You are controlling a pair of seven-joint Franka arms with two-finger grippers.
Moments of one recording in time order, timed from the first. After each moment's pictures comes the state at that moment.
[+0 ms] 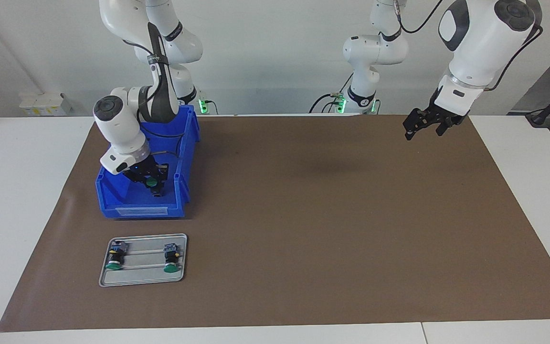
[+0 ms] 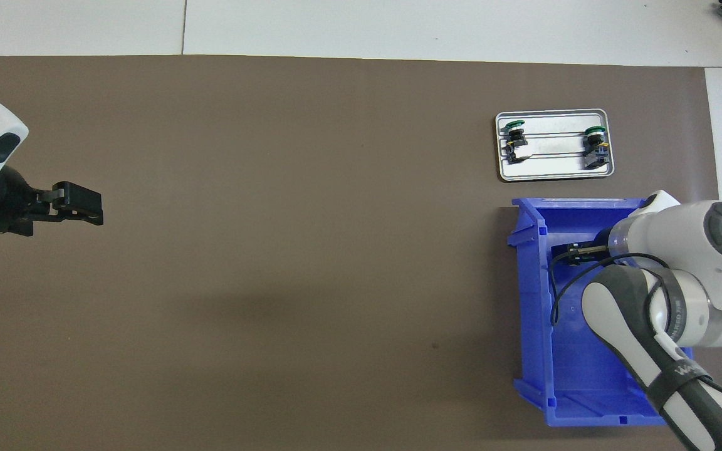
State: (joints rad) left arm -0.12 -0.05 0.02 -1.71 -0.02 1.62 -0.19; right arm 0.06 0.03 -0.09 -2.30 0.02 2.35 -0.06
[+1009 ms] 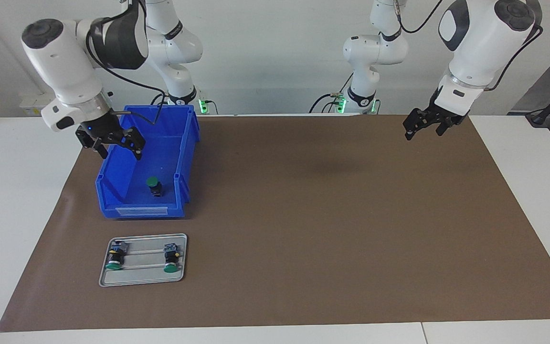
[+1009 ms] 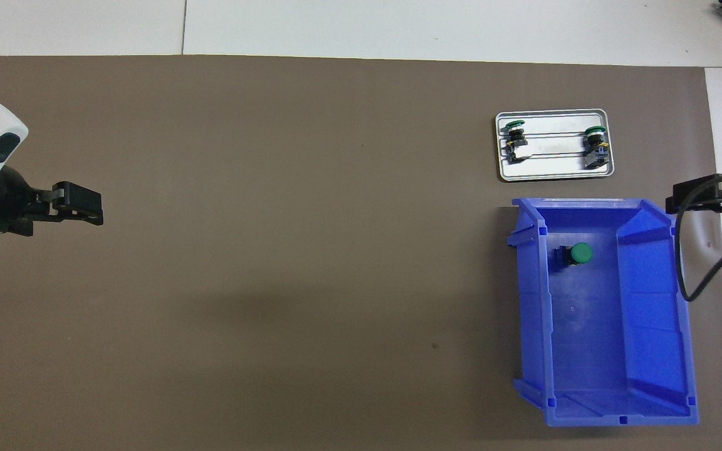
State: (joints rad) left arm -0.12 -0.05 0.02 -1.71 -0.02 1.62 -0.19; right arm 0.03 -0.05 -0.10 -1.64 0.00 1.59 0.05
